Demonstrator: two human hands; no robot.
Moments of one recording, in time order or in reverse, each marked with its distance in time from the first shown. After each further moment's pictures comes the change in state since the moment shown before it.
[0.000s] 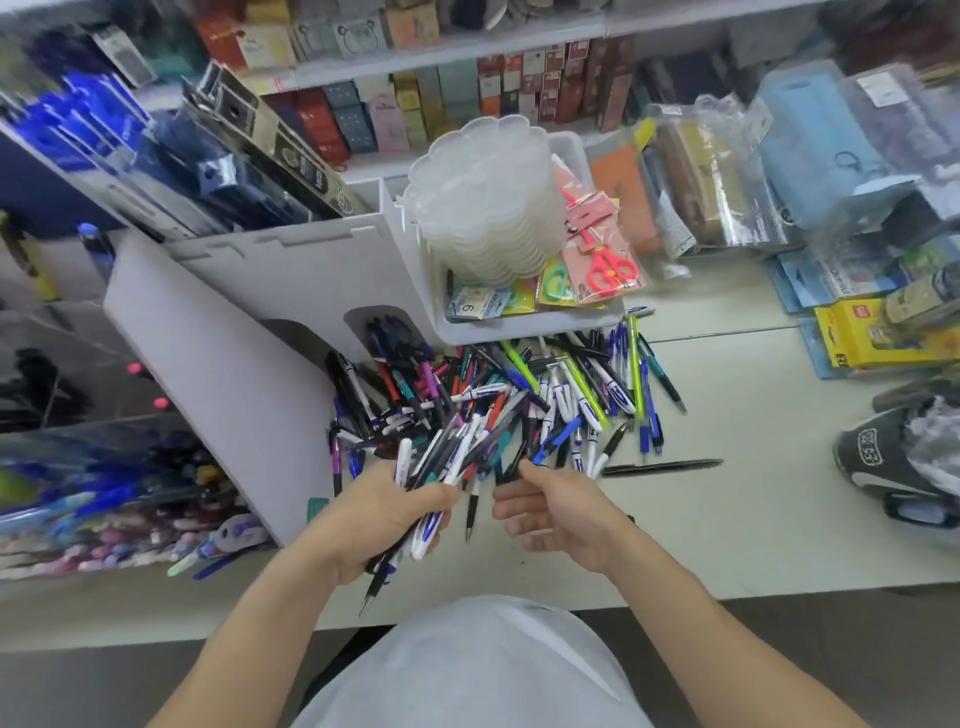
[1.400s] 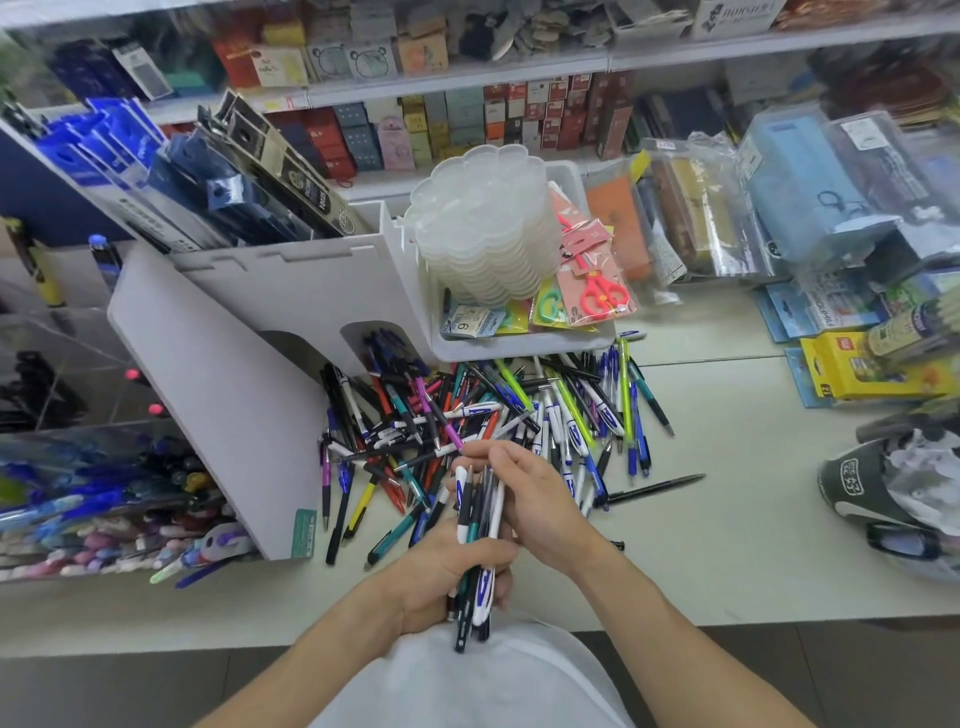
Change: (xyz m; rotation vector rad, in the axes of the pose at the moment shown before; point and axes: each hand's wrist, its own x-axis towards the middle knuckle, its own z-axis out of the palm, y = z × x) left_hand 0.018 -0.027 0.074 -0.521 -0.352 -0.053; right_hand 0.013 -0.006 0.016 0.184 -0.137 -0.473
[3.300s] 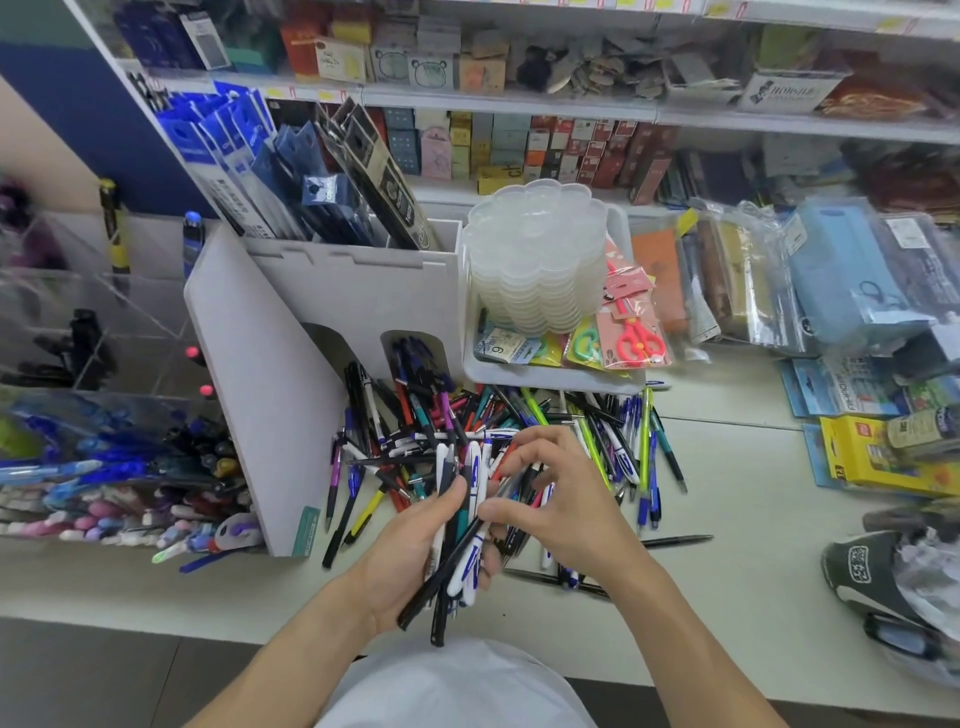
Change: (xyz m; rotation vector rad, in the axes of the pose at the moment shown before) left_hand -0.030 0.038 -0.015 -0.169 0.064 0.190; right_hand -0.005 -0.056 0.006 -0.997 0.054 -0.296
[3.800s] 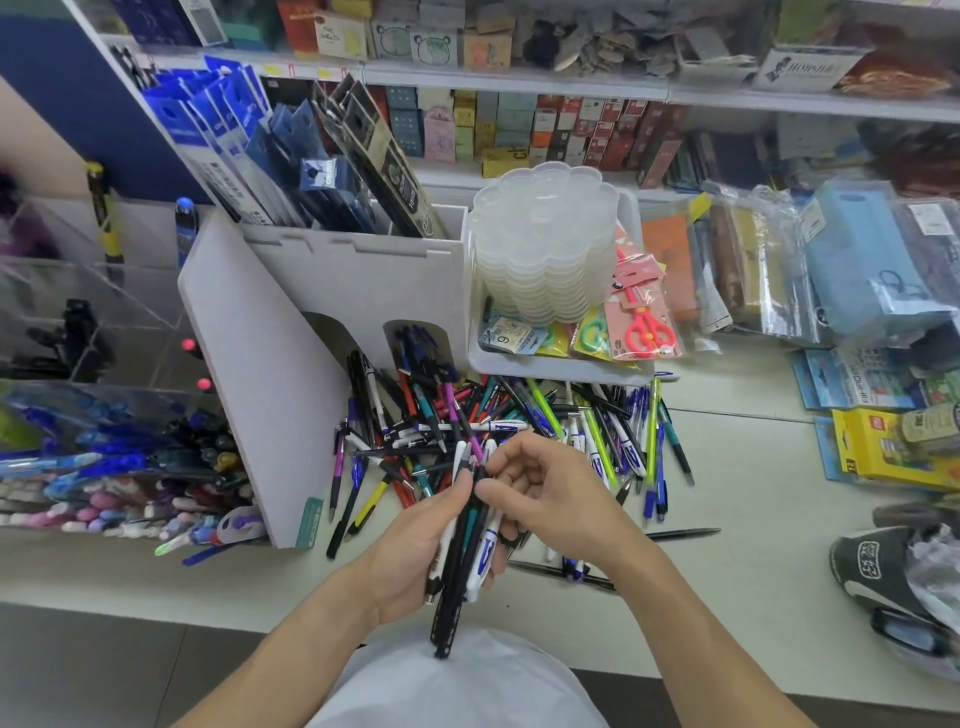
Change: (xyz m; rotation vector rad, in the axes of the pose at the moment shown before) left_hand 0.005 -0.002 -0.010 0.043 -0.089 -0.081; right_hand 0.006 -0.015 0.000 0.244 -0.204 0.041
